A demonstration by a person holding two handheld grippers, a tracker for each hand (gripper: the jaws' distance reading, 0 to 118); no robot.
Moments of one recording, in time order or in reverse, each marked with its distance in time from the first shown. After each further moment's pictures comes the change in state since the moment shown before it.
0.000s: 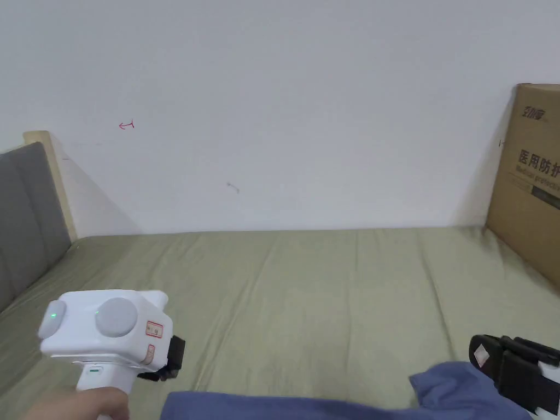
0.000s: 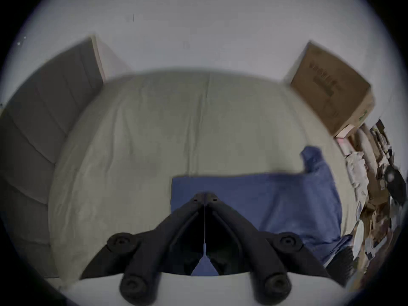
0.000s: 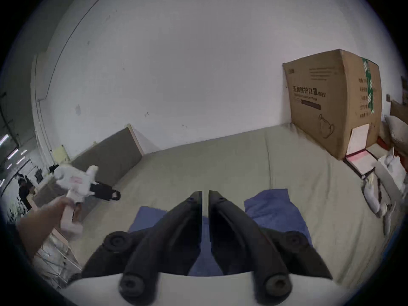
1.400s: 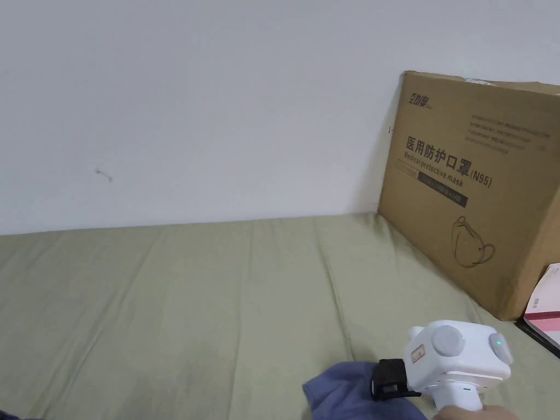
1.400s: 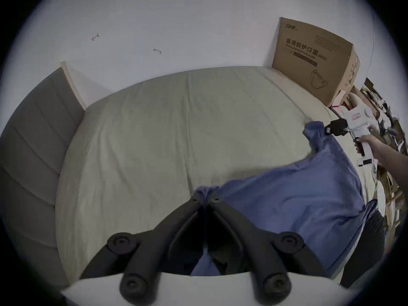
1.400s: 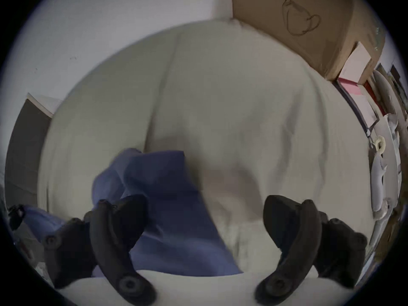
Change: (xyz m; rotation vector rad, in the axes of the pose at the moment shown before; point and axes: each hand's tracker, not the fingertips) left arm 0.032 -0.033 0.013 0.190 -0.013 -0.278; right arm 0.228 -0.035 -0.245 -0.695 -0.420 -0.166
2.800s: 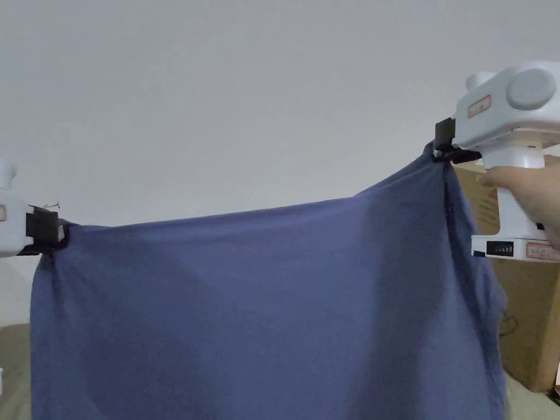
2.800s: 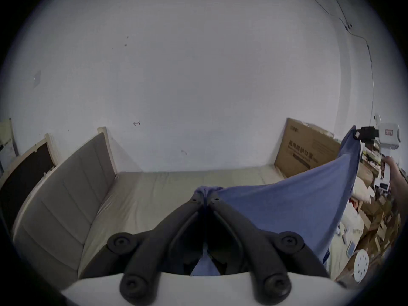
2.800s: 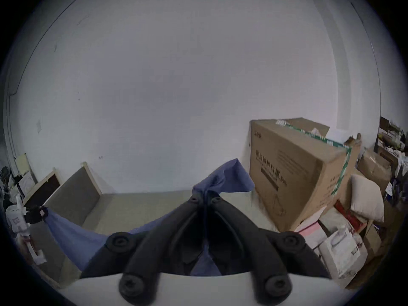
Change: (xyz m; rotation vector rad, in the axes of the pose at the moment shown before) left arm -0.038 0.190 0.225 0.533 0.080 0.198; right arm -0.090 0.127 0.492 0.842 0.118 0.100
